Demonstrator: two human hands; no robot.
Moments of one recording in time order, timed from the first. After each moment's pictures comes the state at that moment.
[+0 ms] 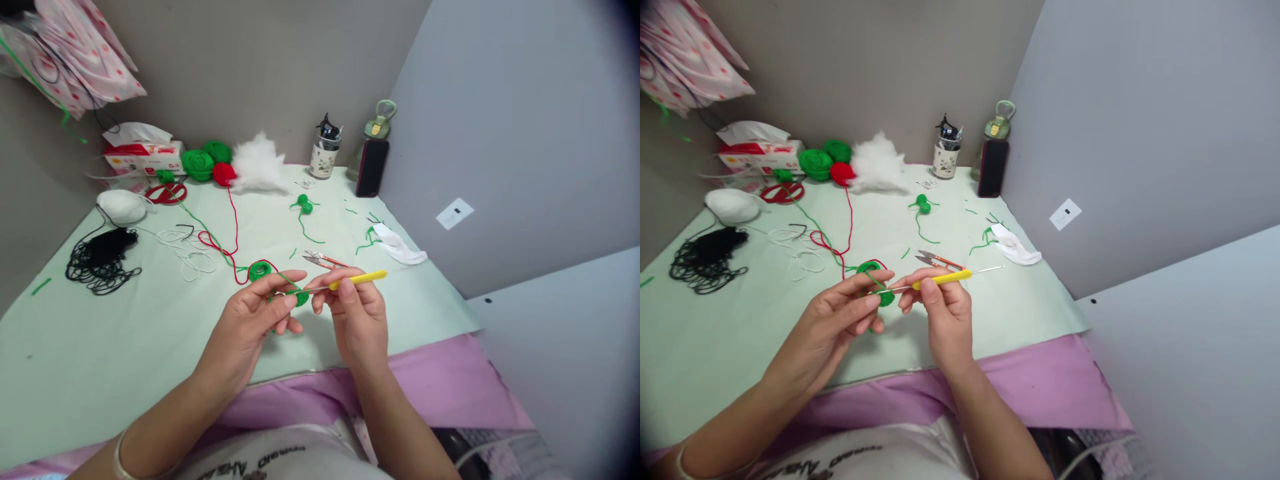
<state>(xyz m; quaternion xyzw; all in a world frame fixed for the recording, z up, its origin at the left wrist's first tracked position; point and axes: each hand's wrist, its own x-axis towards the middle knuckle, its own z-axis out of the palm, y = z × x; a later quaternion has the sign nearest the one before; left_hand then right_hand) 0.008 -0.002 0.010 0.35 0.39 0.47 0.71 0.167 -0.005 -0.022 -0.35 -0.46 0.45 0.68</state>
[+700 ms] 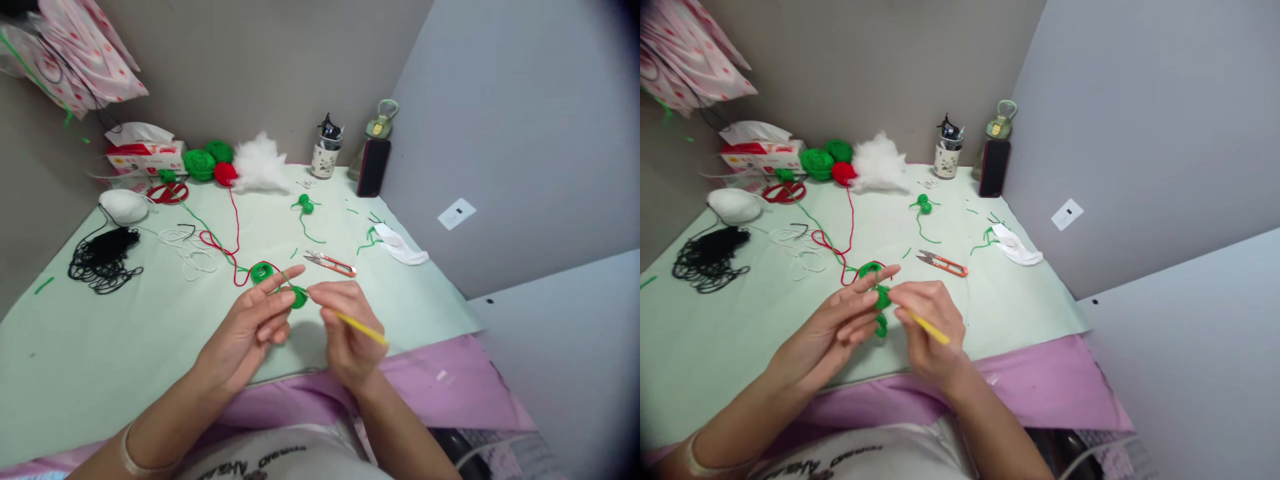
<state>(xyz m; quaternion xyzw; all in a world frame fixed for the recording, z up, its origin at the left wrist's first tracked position) 0.006 0.003 0.009 0.25 0.33 0.43 0.80 0.167 -0.018 -0.028 -0.37 -0.68 0.09 0.62</state>
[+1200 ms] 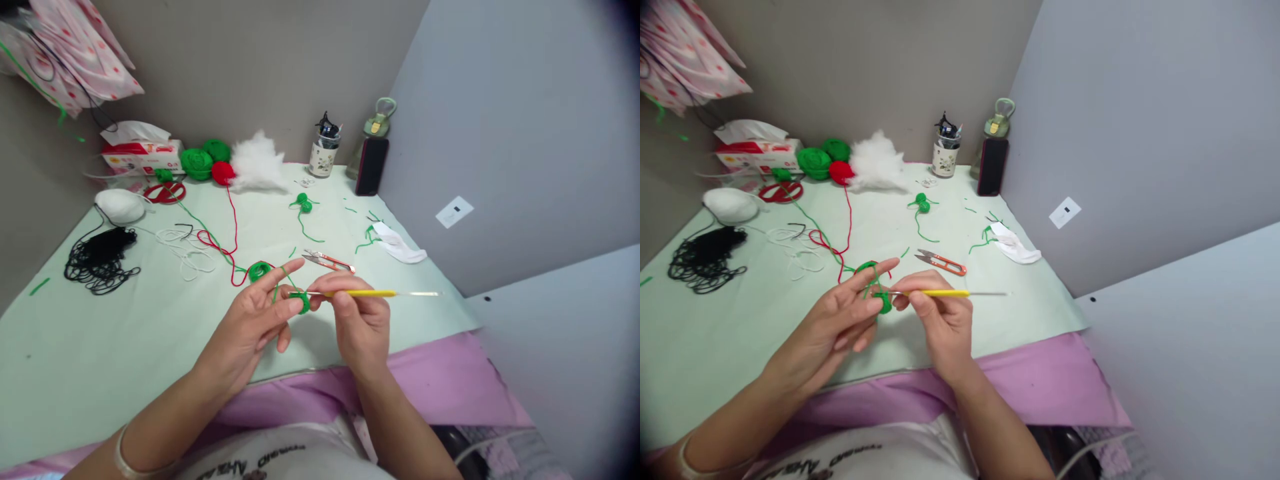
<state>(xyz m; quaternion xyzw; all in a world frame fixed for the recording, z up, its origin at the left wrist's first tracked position) 0.004 0.001 0.010 0.33 0.35 0.42 0.77 0.170 -0.010 -0.020 -0.32 -0.53 0.39 0.68</state>
